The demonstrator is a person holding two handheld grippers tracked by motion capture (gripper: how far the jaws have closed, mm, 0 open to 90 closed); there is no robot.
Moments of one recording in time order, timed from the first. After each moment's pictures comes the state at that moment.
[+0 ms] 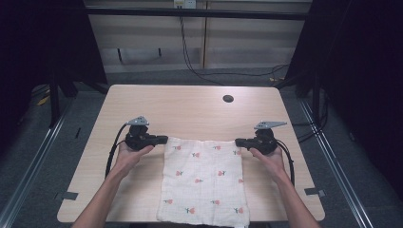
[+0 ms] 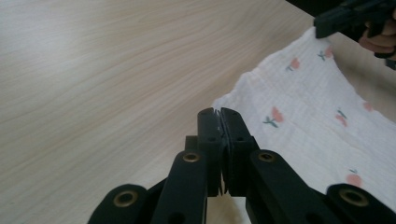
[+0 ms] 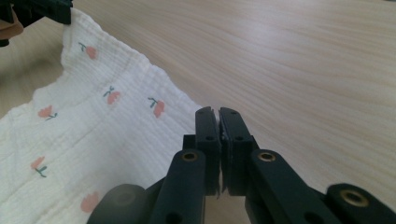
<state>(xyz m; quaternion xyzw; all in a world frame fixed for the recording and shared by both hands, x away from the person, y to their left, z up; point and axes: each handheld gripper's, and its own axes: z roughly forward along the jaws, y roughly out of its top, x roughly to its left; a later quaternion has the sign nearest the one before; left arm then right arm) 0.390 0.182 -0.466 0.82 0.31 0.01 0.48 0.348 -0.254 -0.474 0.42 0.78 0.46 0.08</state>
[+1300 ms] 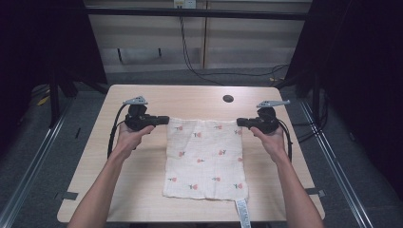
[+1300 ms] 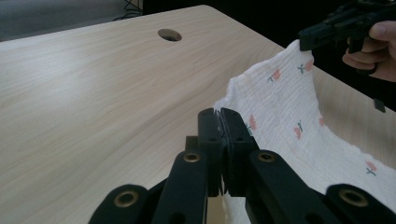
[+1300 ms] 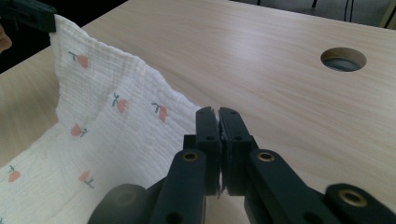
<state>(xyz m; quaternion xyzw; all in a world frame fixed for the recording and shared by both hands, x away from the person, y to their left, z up) 0.432 0.177 -0.424 0.80 0.30 0.02 0.52 0.392 -0.258 -0.430 0.43 0.77 0.47 0.11</state>
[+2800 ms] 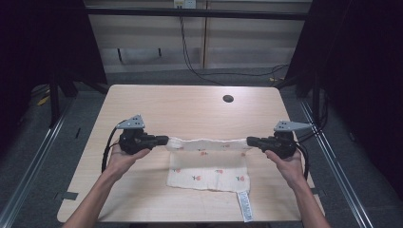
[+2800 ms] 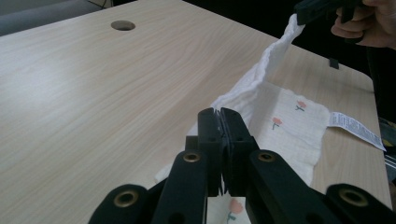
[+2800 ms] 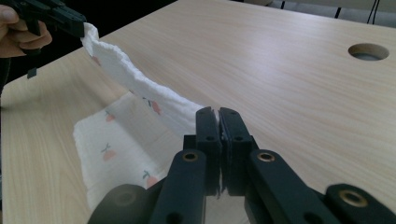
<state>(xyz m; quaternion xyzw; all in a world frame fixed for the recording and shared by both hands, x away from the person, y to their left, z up) 0.353 0.183 -0.419 0.82 0.23 0.03 0.52 0.303 -0.277 -0.421 0.38 0.77 0.50 0.11</state>
